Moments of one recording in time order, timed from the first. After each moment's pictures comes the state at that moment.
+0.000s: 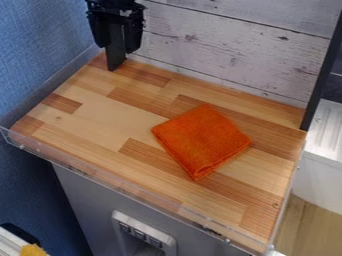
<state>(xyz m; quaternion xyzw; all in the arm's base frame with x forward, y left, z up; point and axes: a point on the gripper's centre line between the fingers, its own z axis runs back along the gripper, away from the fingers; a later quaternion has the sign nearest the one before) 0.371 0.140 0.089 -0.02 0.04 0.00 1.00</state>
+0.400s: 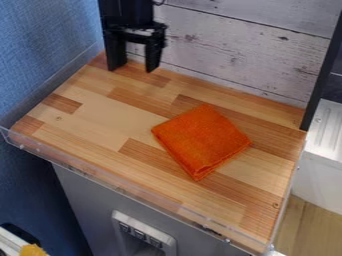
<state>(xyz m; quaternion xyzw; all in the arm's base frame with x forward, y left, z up) 0.356 0.090 0.082 -0.01 0.04 0.04 1.00</state>
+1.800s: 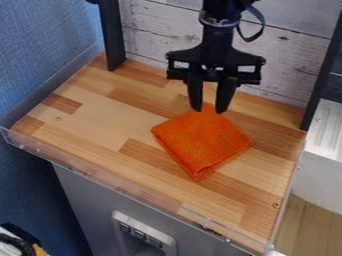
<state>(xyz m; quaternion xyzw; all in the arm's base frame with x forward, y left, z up) 0.303 -0.044 0.095 0.01 -0.03 0.20 0.98</state>
